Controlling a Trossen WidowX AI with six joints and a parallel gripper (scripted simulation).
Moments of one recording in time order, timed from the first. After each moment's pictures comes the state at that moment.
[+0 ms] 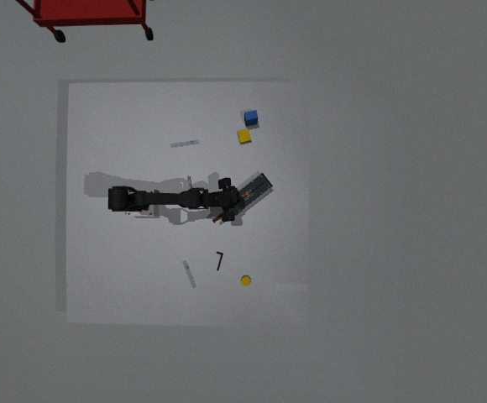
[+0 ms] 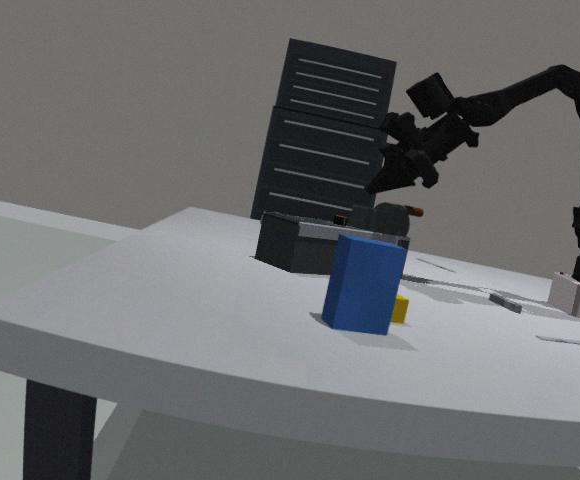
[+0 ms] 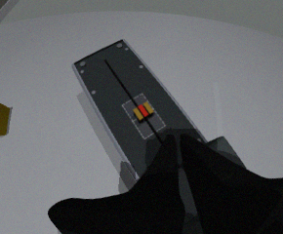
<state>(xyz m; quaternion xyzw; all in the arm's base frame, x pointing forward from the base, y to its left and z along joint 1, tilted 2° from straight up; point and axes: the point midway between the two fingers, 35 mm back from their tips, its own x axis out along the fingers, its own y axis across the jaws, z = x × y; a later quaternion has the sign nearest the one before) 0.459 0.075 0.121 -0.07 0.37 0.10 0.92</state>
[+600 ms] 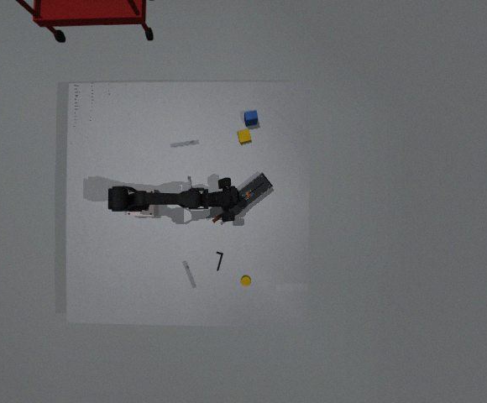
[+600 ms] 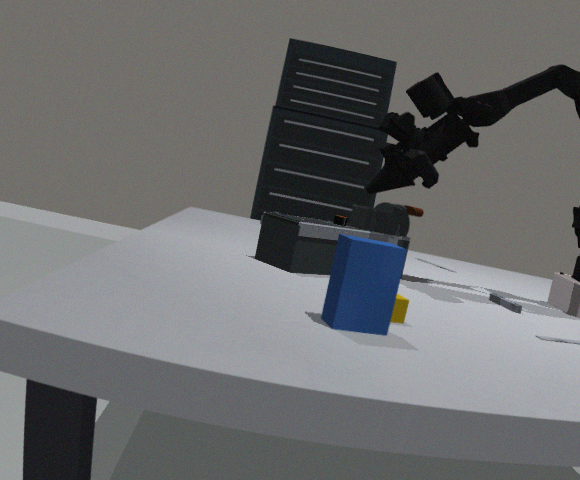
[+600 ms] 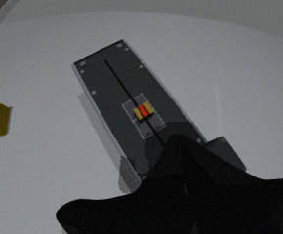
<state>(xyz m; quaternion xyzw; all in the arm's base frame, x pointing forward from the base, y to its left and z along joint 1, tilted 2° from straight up) 0.459 0.075 0.121 -0.07 0.37 0.10 0.92</state>
